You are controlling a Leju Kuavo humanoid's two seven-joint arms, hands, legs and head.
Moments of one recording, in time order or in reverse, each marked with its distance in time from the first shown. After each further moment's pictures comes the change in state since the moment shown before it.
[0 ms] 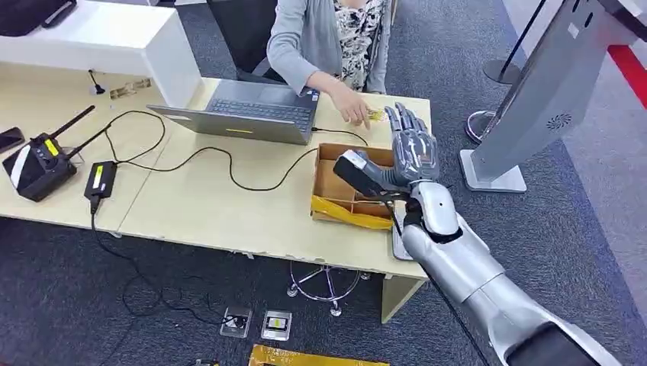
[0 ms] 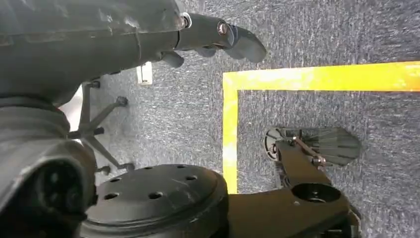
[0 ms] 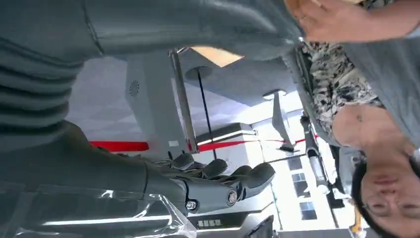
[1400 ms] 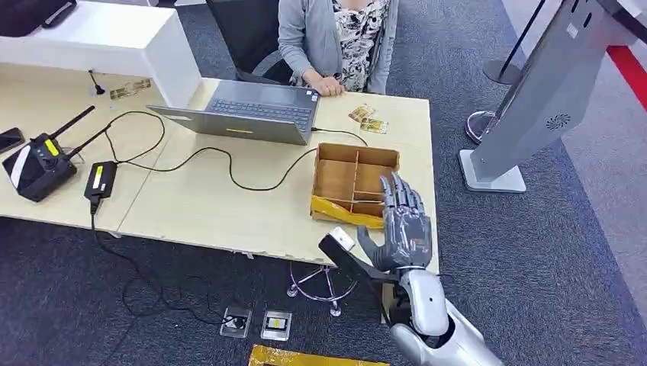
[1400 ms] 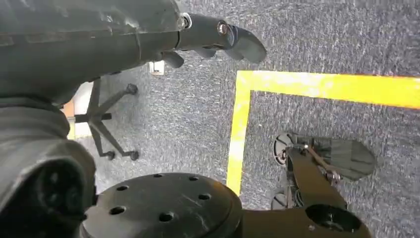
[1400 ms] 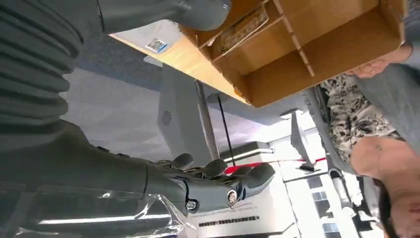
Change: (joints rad) left arm 0.022 -0.010 0.007 0.000 0.072 0.082 0.015; right arm 0.425 -0.040 0.006 -0.475 0.247 0.051 0.272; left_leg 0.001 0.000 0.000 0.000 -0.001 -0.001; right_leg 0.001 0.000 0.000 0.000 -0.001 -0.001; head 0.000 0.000
